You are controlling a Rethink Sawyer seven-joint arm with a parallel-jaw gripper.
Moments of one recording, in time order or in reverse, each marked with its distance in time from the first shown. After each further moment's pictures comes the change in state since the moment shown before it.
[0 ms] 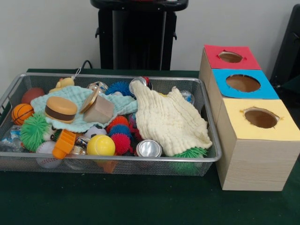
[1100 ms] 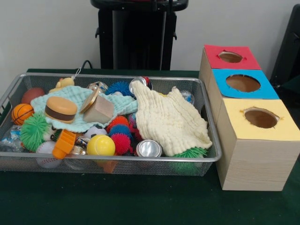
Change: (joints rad) arm -0.135 -0.788 0.307 0.172 0.370 2.300 -0.184
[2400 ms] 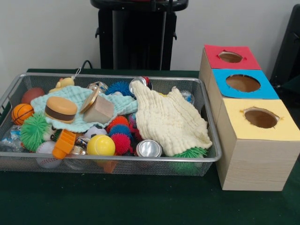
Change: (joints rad) arm -0.042 -0.054 0.066 0.000 -0.071 -0.001 0.000
